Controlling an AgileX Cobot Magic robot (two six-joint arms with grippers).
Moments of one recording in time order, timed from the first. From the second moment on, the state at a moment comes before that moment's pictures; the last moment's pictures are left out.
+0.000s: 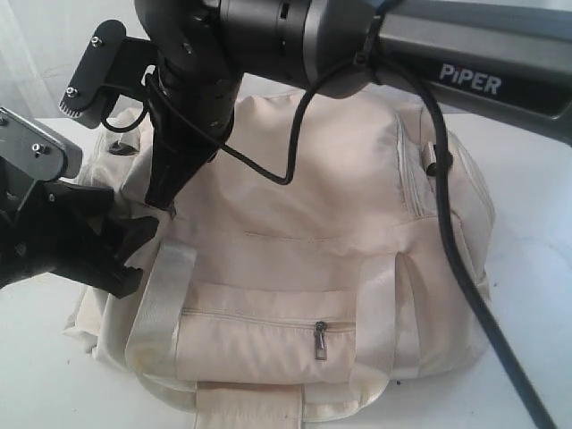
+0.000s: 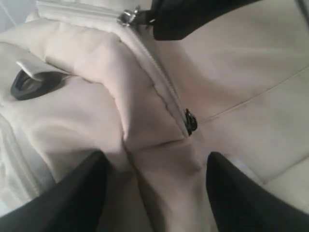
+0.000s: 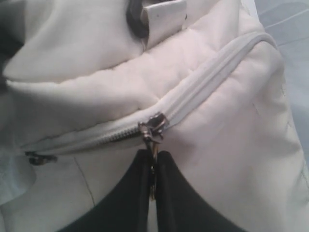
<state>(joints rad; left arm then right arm) -0.50 1.17 -0.47 0.26 -0.21 -0.08 1.04 1.97 -1.86 -0.34 0.93 -0.30</state>
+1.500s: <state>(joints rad) -0.55 1.31 -0.47 -0.13 -0.27 0.31 0.97 1.97 -1.86 -0.09 0.94 -0.34</state>
